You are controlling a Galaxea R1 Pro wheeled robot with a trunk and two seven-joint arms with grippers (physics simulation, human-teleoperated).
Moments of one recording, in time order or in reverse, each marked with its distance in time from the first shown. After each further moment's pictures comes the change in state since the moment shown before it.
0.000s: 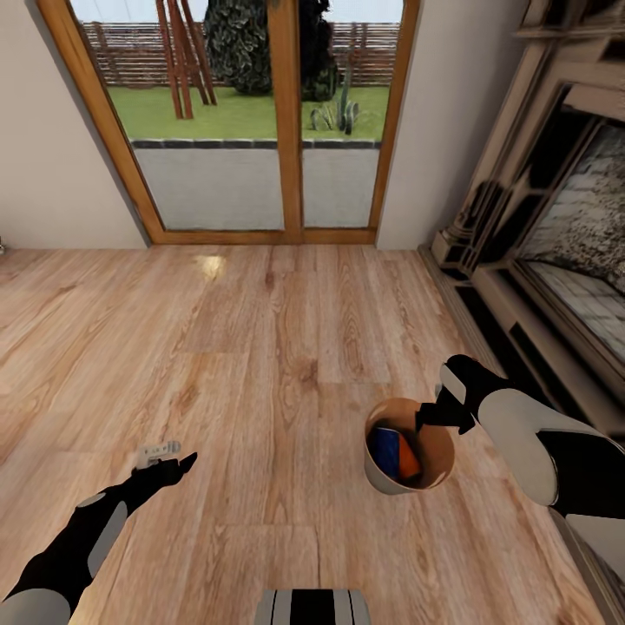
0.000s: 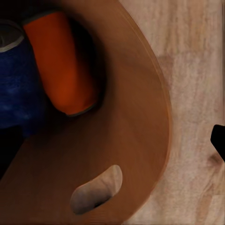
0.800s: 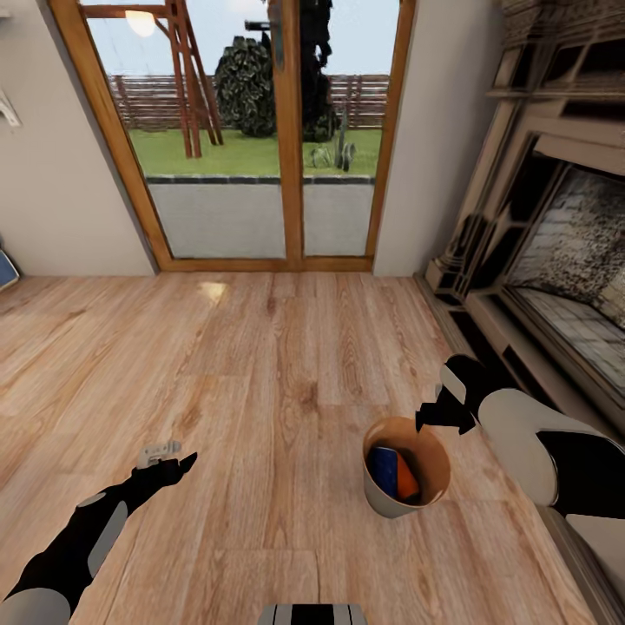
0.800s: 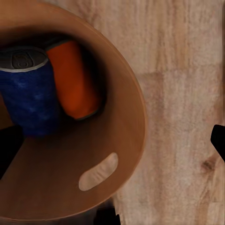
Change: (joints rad) left arm -0.001 0.000 -0.001 0.001 0.000 0.001 0.001; right arm 0.000 -0.001 -0.001 0.000 0.000 0.000 0.000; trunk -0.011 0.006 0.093
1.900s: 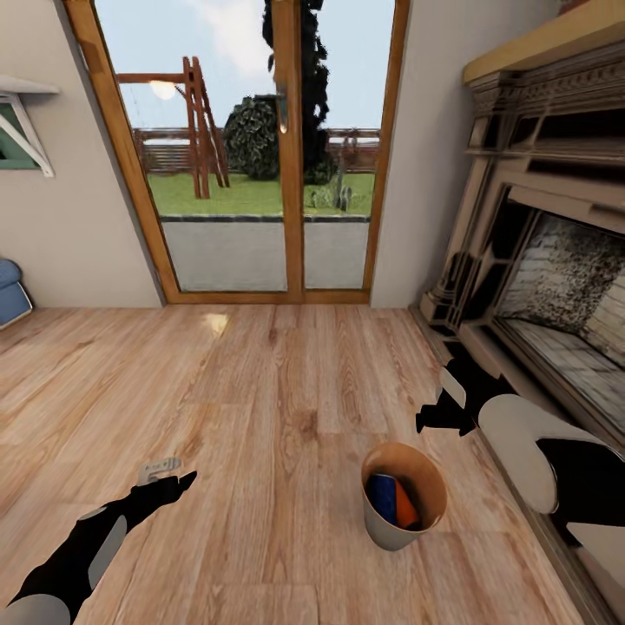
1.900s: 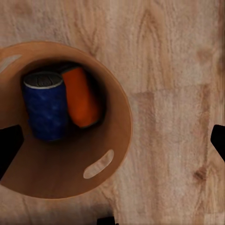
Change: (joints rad) left arm 0.000 0.000 -0.002 0.104 -0.002 0.002 -0.001; right arm 0.029 0.000 0.002 -0.040 0.004 0.000 0.000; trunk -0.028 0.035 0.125
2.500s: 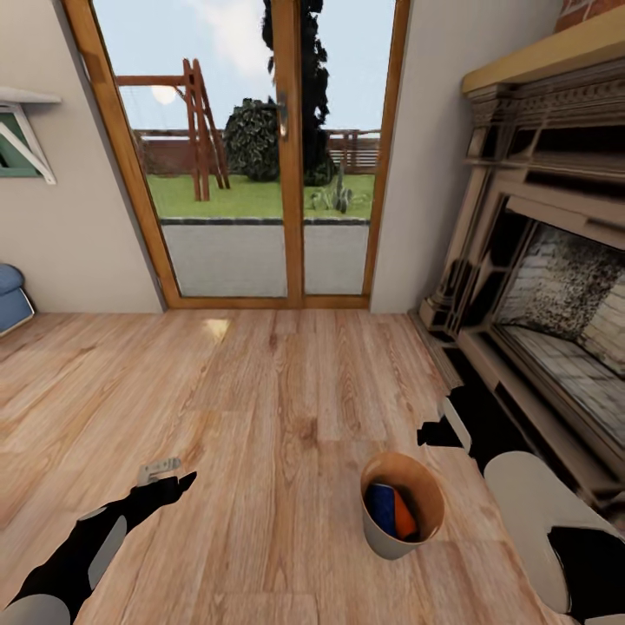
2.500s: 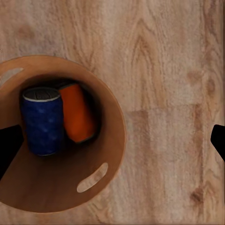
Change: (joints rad) left arm 0.000 0.000 0.000 0.002 -0.001 0.000 0.002; right arm 0.291 0.001 0.000 -0.425 -0.003 0.000 0.002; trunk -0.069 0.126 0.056
